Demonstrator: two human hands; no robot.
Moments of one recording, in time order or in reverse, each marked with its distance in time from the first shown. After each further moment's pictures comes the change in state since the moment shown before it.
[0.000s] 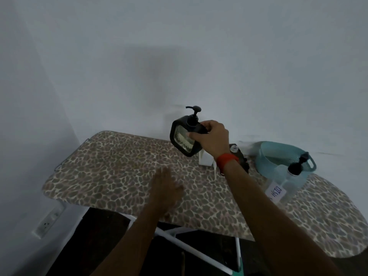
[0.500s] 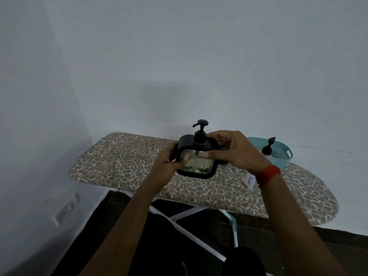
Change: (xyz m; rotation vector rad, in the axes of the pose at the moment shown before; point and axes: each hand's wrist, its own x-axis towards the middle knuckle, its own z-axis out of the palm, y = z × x) left_hand -0.159 0.095 -0.130 -1.002 0.026 0.448; right_hand -0.151 -0.032 -0.137 0.107 -0.429 -0.252
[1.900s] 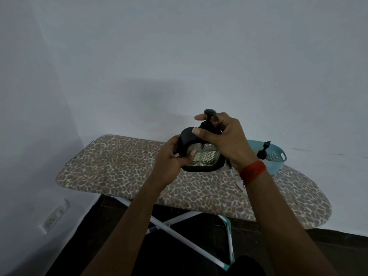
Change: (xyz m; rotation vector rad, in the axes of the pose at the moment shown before) left_hand 0.020 0.032 0.024 0.037 0.068 0.057; right_hand 0.024 -0.037 0.012 0.163 0.307 -0.117
